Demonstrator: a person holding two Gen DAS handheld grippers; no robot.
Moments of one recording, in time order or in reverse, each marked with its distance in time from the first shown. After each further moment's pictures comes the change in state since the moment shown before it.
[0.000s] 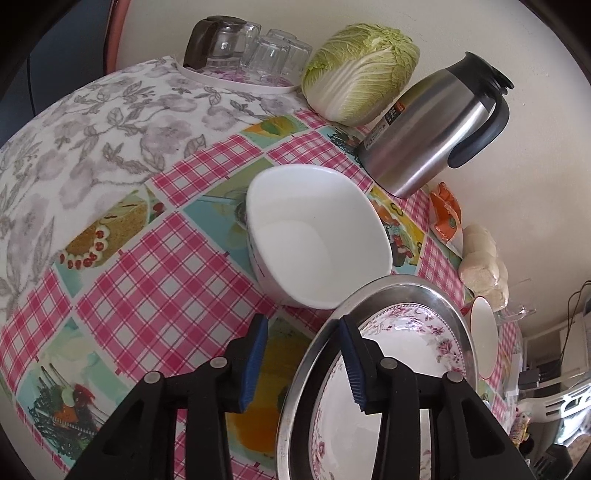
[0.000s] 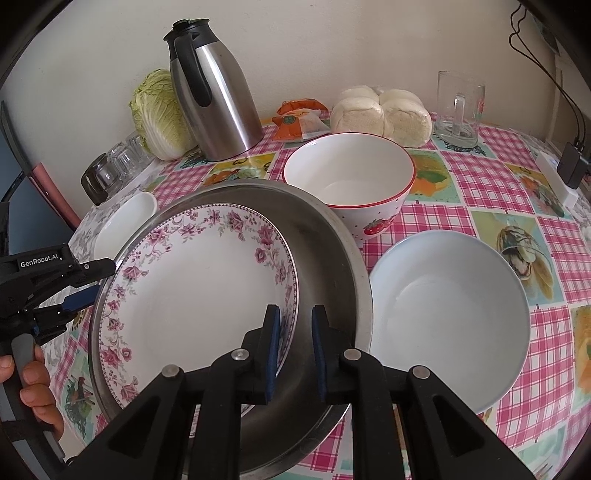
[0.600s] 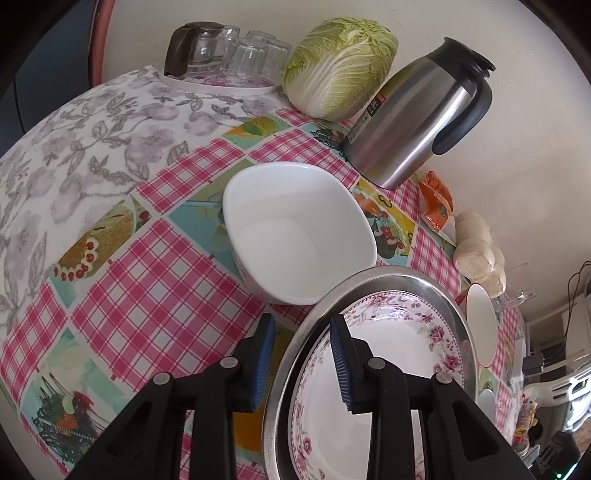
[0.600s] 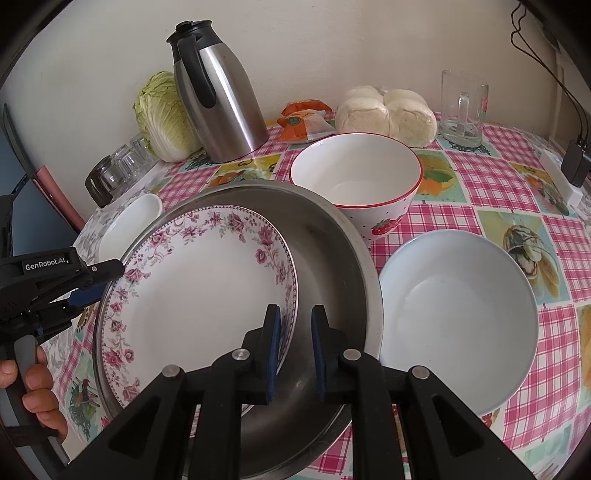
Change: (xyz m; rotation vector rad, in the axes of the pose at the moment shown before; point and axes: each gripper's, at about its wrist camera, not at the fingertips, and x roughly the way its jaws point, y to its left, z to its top) left arm 0.002 -0.006 -0.001 0.056 0.006 -0.007; right arm 0.002 0.002 -0.002 0.003 -0.008 0.023
